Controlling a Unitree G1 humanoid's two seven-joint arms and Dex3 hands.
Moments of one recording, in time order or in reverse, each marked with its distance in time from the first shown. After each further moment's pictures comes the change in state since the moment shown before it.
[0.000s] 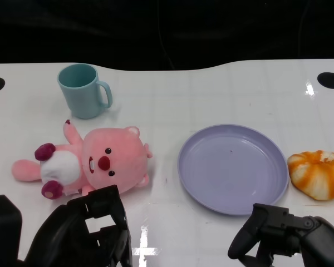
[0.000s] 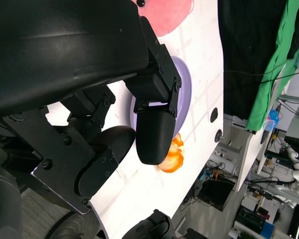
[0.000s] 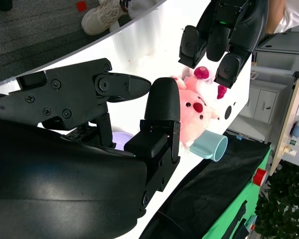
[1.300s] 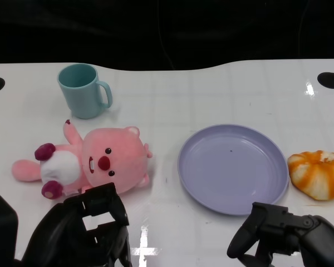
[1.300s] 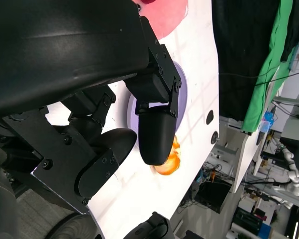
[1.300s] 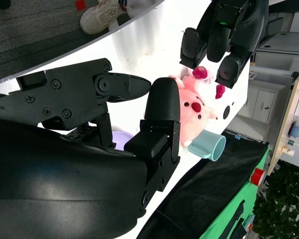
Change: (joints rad) left arm 0.001 -0.005 0.011 0.007 -0.005 -0.031 0.000; right arm -0.005 0.000 0.006 -0.003 -0.003 0.001 -0.002
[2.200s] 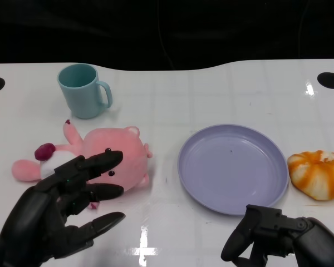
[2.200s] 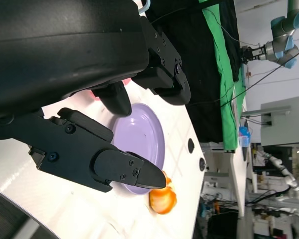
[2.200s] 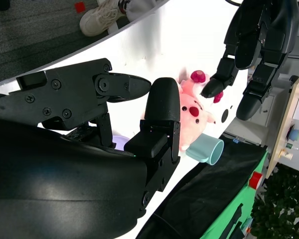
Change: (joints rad) left arm 0.007 0.061 0.041 0.023 0.217 -0.329 -0.023; right arm -0.001 0.003 0.033 -0.012 -0.021 0.008 -0.010
